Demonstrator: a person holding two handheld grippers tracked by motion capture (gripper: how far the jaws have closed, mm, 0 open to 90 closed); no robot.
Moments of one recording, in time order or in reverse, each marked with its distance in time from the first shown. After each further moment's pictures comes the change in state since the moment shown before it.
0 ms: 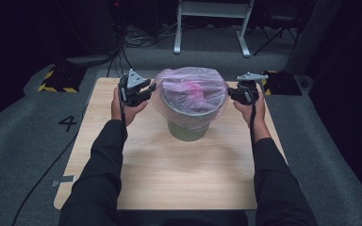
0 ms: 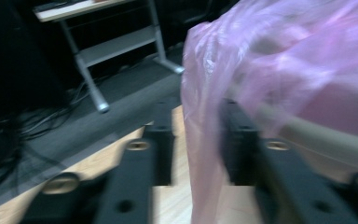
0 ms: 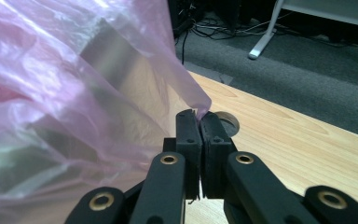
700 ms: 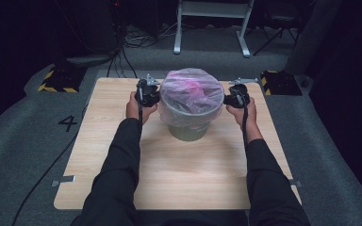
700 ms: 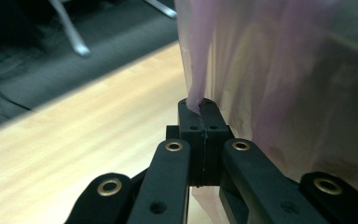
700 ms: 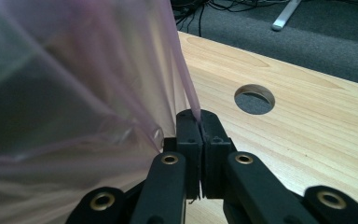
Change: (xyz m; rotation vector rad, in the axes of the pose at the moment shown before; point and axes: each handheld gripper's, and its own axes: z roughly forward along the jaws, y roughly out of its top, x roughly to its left) left arm -0.014 -0.019 0.064 0.245 -0.052 -0.083; right arm 0.006 -0.017 0.034 0.085 0.071 0.064
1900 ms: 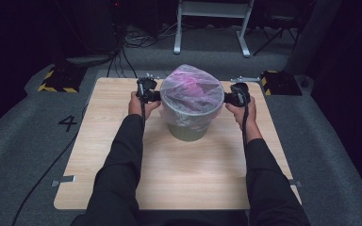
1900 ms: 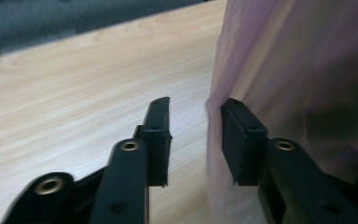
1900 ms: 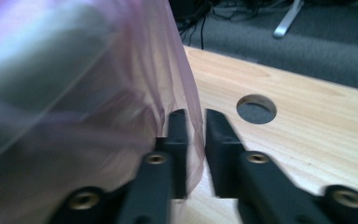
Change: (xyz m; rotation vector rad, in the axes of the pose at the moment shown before) left arm 0.023 -0.004 0.009 0.057 -0.066 -0.152; right arm -0.002 0.002 -0.006 -0.053 0.014 0.032
